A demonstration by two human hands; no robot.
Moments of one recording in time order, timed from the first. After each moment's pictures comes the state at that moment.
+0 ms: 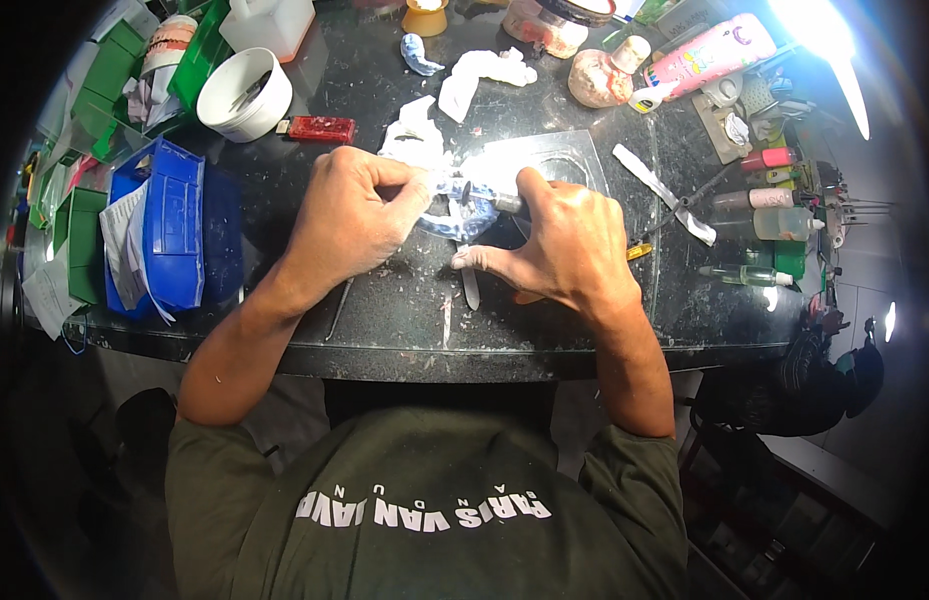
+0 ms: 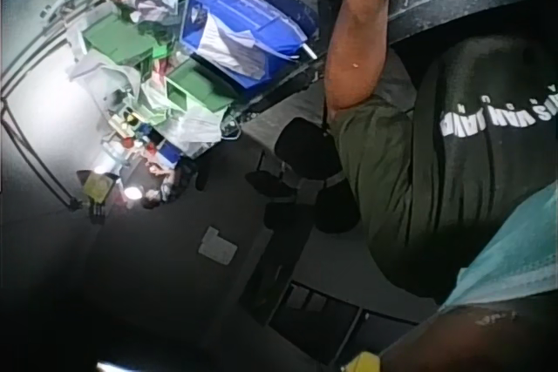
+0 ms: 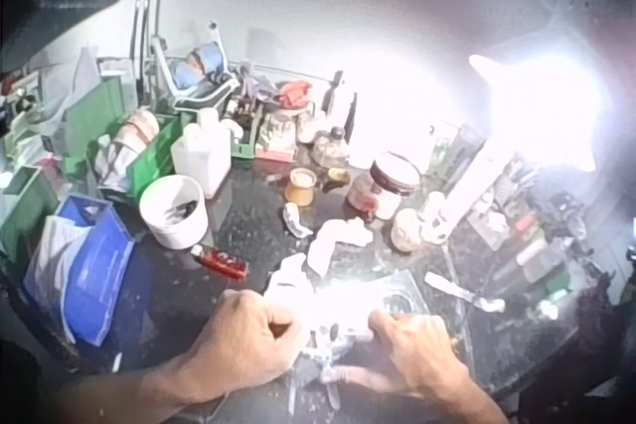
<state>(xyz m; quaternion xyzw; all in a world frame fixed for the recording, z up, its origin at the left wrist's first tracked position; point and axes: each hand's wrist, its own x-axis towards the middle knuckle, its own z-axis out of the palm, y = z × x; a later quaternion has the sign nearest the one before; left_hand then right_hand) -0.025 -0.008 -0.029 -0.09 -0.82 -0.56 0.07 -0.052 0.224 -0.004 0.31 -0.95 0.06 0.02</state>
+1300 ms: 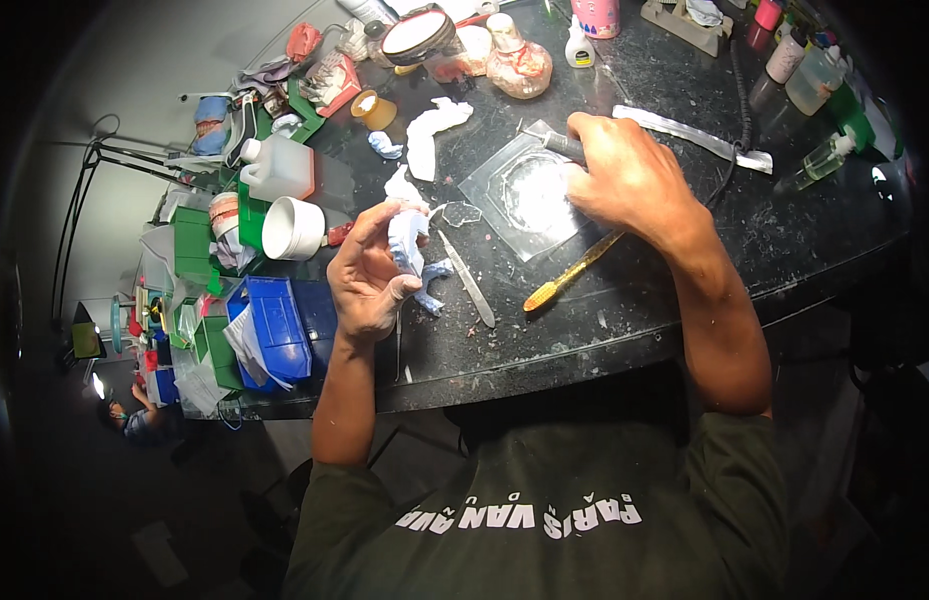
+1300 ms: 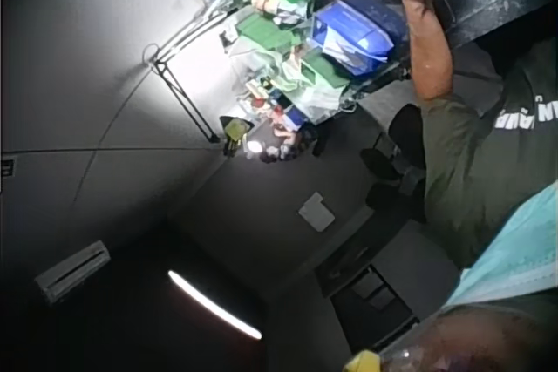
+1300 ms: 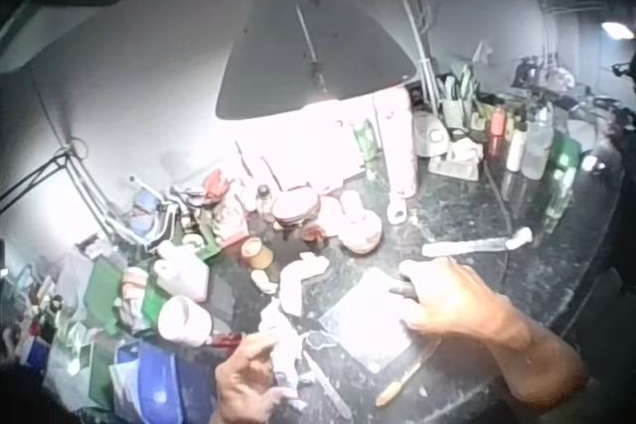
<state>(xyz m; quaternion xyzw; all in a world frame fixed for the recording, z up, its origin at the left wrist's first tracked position) -0.035 -0.003 -0.045 -0.31 -0.64 -0.70 0.02 -0.078 0.309 0.006 0.05 -0.96 0.27 -0.03</state>
